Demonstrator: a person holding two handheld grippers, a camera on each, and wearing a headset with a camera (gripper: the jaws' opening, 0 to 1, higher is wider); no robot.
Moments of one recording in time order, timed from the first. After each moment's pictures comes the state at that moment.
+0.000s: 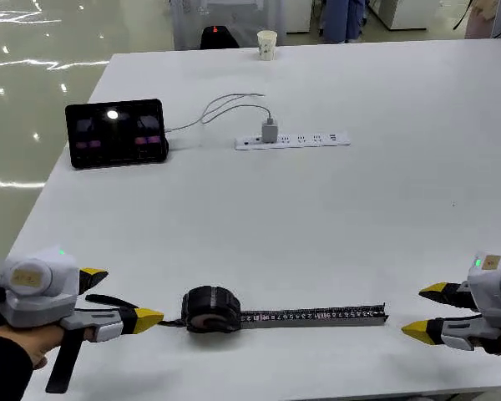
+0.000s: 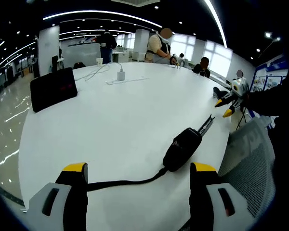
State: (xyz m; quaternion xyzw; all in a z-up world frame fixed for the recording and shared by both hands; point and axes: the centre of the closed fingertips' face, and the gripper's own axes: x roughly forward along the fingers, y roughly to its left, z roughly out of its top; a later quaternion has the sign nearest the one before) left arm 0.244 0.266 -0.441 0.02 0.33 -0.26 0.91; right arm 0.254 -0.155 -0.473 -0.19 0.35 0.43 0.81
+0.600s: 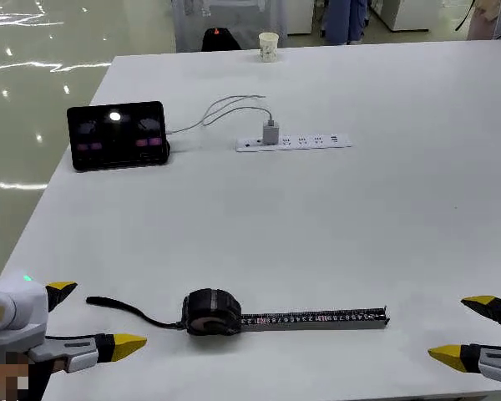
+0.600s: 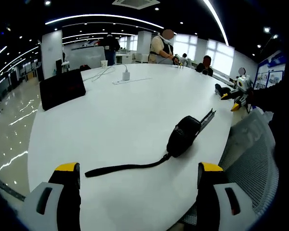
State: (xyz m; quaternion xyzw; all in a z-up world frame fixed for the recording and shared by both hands) left arm 0.215 0.288 -0.445 0.04 0.33 -0.25 0.91; right arm 0.235 -0.190 -0.463 -0.16 0.34 0.40 0.84
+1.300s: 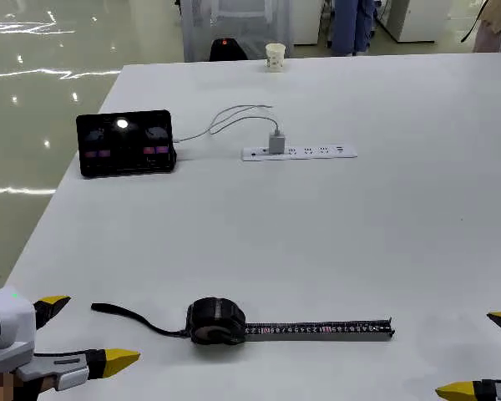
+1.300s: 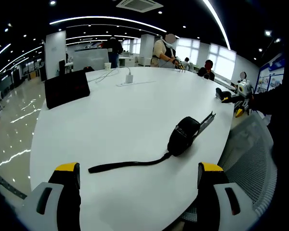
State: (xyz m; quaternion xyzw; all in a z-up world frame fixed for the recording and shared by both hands) left arm 0.210 0.296 -0.441 0.03 0.31 -0.24 0.92; right arm 0.225 -0.189 -0.468 -0.13 0.35 0.40 0.84
